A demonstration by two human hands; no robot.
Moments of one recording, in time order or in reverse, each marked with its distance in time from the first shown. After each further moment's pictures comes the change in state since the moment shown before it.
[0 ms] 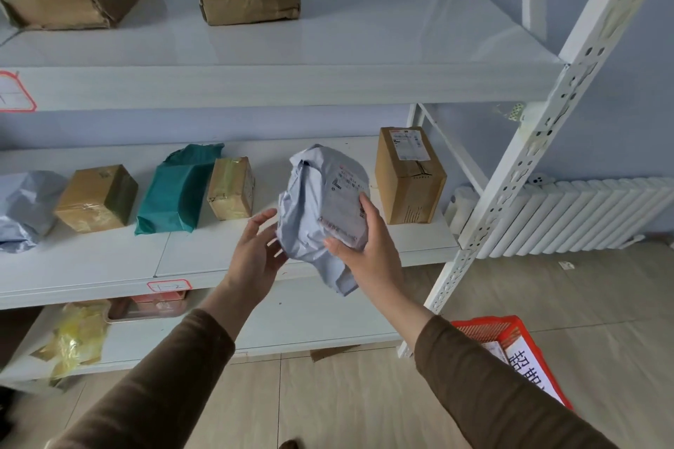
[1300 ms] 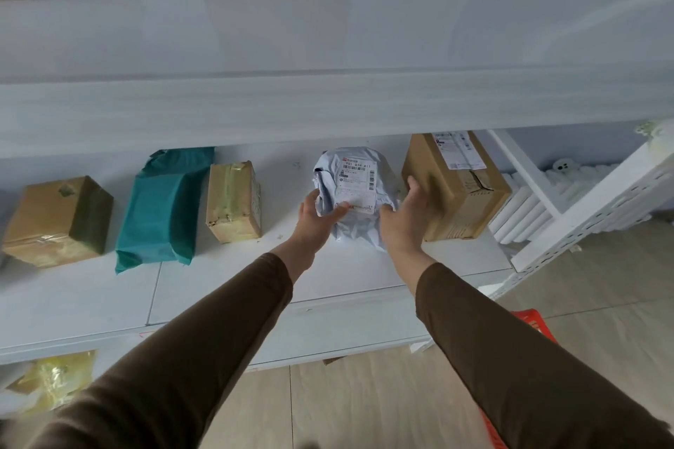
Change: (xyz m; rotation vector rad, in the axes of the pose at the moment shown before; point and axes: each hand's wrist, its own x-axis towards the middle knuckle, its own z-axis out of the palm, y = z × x) left_hand 0.183 0.003 0.038 0.521 -0.196 -0.010; right_hand 0.179 0.061 0.074 -0.169 0.364 0.334
